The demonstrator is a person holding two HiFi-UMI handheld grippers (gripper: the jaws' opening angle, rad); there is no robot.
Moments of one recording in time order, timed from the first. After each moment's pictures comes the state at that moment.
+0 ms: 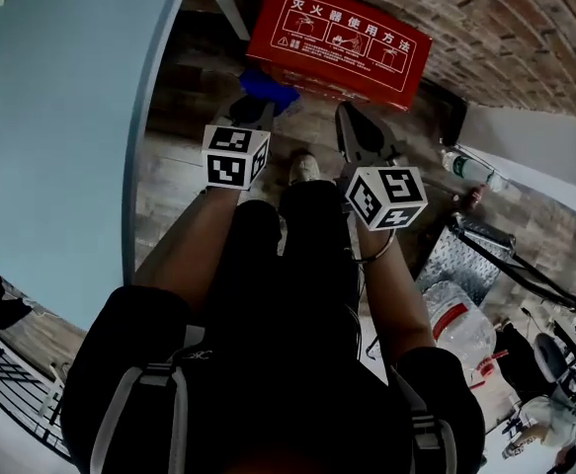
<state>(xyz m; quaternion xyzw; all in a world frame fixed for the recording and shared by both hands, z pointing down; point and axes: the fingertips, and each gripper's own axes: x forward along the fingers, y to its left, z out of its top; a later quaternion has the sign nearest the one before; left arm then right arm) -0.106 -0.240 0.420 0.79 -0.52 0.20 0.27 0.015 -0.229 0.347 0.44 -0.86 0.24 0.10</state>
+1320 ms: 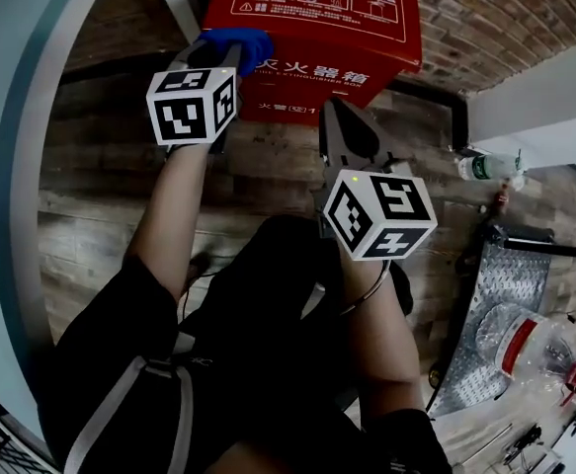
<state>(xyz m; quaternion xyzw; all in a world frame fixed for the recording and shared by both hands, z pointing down) -0.113 -0.293 0.464 0.83 -0.53 0.12 0.11 0.021 -0.166 0.437 0.56 -0.81 0.18 0.02</state>
